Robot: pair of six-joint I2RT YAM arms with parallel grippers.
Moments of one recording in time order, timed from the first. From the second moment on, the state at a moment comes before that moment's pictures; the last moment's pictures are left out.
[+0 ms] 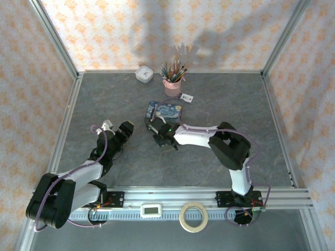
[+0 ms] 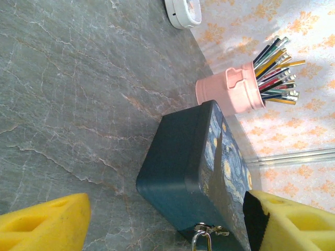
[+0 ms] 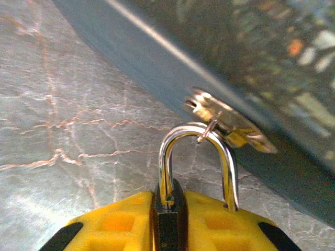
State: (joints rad) left arm -0.23 1.10 0.19 0.56 0.03 -1.10; right arm 0.92 1.95 1.27 -0.41 0.22 0.37
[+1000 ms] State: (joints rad) left arm -0.23 1.12 0.17 0.62 0.03 -1.12; right arm 0.87 1.85 1.07 -0.21 0.12 0.25
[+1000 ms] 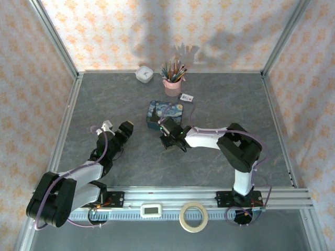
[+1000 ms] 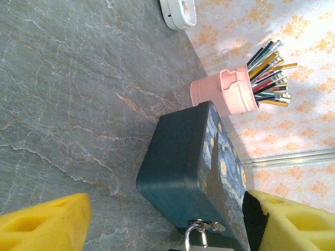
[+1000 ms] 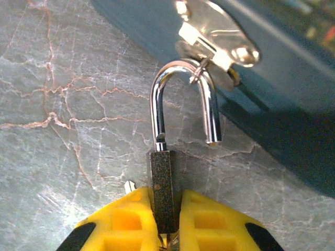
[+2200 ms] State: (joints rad) left arm -0.39 1.62 0.32 0.98 0.12 -1.21; right arm 0.78 2.02 1.33 -0.28 -0.14 -0.20
